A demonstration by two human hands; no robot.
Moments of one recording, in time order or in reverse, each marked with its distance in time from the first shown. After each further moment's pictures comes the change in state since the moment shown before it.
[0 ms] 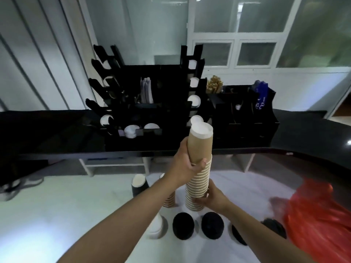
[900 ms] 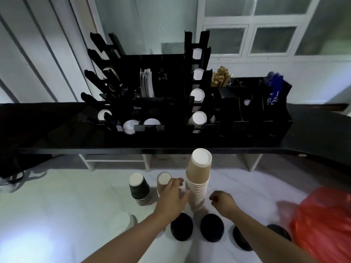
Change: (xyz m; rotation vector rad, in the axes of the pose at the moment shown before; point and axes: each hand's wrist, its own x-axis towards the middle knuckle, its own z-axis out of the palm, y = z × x) left_hand -0.042 -0.098 0.031 0.366 -0.050 -0.339; right_hand 0.063 0.065 -0.015 -0.509 -0.084 0.193
